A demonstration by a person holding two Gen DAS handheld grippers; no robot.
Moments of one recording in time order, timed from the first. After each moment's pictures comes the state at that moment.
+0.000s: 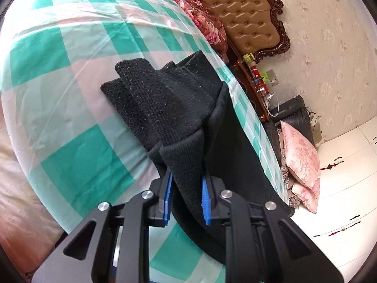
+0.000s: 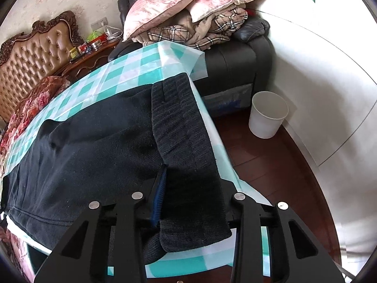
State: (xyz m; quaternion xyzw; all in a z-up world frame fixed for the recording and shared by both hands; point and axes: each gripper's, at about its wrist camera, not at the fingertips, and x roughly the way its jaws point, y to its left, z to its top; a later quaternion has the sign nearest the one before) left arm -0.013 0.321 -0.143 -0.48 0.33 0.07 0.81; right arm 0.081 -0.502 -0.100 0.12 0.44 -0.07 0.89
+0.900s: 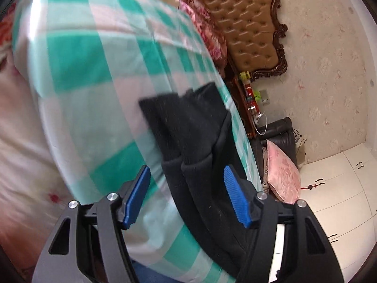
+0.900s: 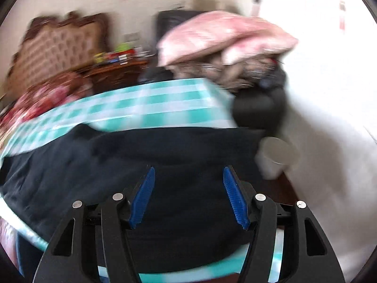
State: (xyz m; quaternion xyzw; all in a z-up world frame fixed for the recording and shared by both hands) left arm -0.042 0.354 -0.149 -0.55 0.28 0.06 0.79; right arm 0.072 -0.396 -0.043 0.02 0.36 -0.02 0.93
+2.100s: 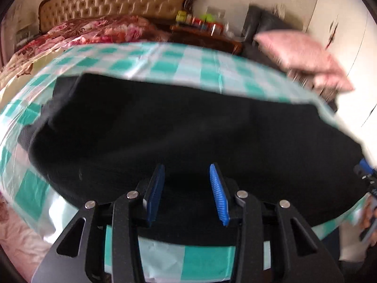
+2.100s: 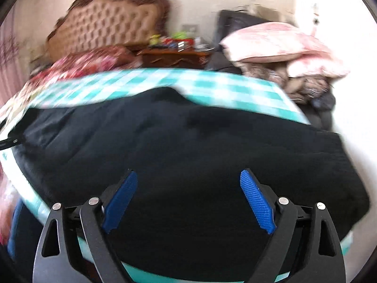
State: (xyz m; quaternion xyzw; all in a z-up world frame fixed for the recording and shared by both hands) left arm 0.031 0.138 -0.109 -0.09 0.41 0.02 0.91; right arm 0.062 -0.251 -0.098 -0.07 0.35 0.09 0.93
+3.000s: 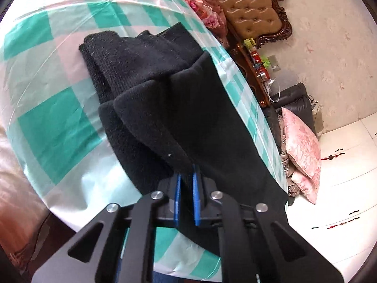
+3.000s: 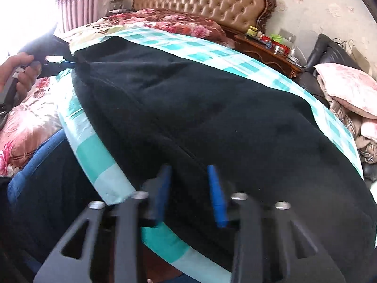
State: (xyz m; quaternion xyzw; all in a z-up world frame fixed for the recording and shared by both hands) left arm -0.014 0.291 -0.135 -0.48 0.37 0.05 0.80; right arm 0.032 -0.122 -0.118 -0.22 0.37 0.29 0.85
